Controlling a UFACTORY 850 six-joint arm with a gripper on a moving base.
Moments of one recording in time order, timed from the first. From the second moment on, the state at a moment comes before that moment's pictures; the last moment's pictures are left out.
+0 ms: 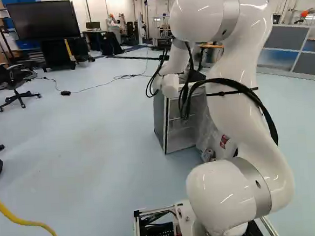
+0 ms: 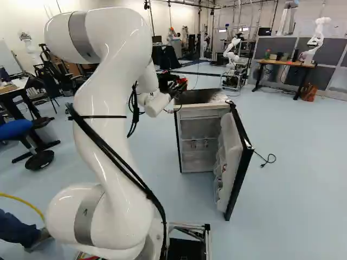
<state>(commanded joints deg) 0.8 -31.3 -58.3 19.3 72.7 -9.0</state>
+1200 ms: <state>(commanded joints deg) -4.7 -38.2 -61.9 7.5 66.4 -9.0</state>
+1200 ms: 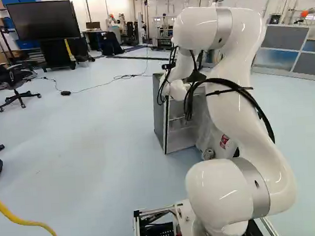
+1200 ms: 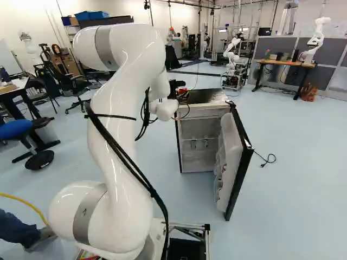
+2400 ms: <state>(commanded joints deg) -5.6 -39.6 -62.6 7.5 66.4 -9.0</state>
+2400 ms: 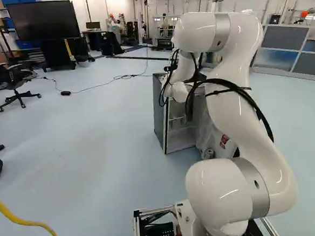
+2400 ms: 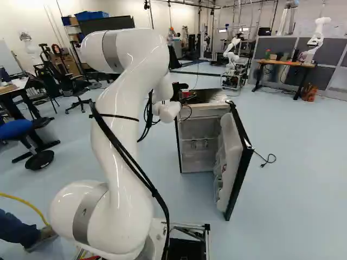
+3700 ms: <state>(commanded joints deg) -12.9 -24.0 -50.9 8.5 63.4 -9.0</state>
